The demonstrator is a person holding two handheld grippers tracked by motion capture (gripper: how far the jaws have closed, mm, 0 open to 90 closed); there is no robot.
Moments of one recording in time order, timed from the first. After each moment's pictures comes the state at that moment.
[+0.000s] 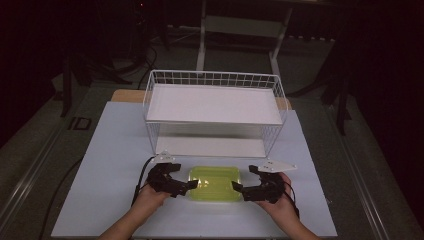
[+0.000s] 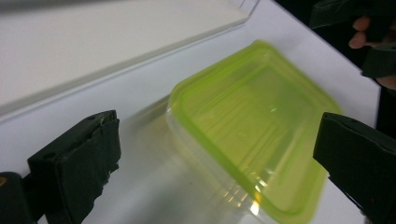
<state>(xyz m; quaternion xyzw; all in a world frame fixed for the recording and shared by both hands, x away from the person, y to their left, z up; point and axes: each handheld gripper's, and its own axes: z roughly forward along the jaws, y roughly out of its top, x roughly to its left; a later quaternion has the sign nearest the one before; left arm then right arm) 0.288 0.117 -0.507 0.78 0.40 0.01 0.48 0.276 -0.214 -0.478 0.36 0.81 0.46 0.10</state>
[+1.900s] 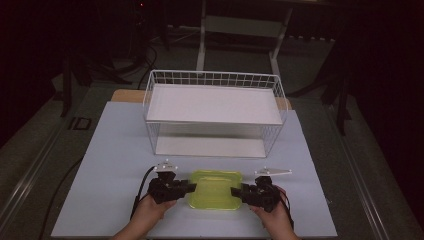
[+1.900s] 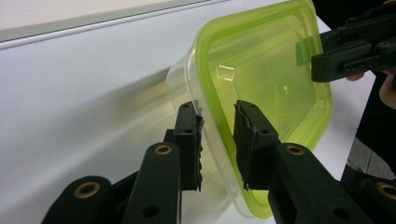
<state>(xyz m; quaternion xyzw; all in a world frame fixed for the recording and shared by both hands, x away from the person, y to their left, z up) 0.259 0.108 -0.503 0.78 0.44 -0.01 0.45 0.260 -0.207 -0.493 0.46 0.79 0.42 0.00</state>
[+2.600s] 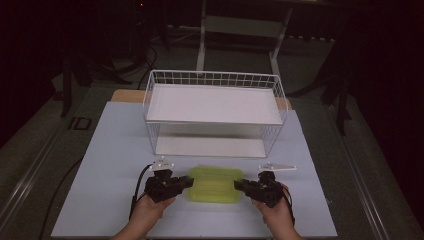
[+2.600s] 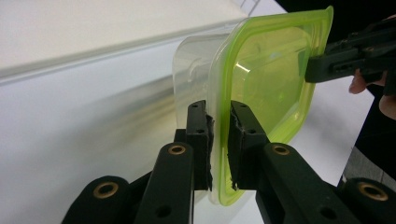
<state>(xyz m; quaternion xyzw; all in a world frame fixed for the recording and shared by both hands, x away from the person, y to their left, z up) 0.254 0.112 -0.481 0.76 0.45 0.02 0.47 0.265 -0.209 -0.477 0.47 0.77 0.43 0.01</state>
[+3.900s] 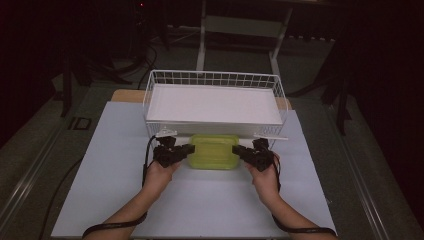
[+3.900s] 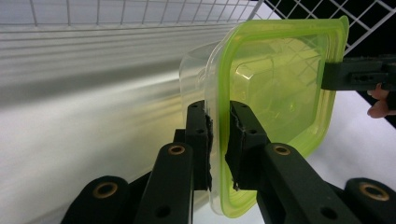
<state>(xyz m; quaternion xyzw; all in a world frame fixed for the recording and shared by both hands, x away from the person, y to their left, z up) 0.350 0.110 -0.489 0.72 0.49 0.06 0.48 0.357 -0.194 -0.474 0.50 0.73 0.46 0.08</state>
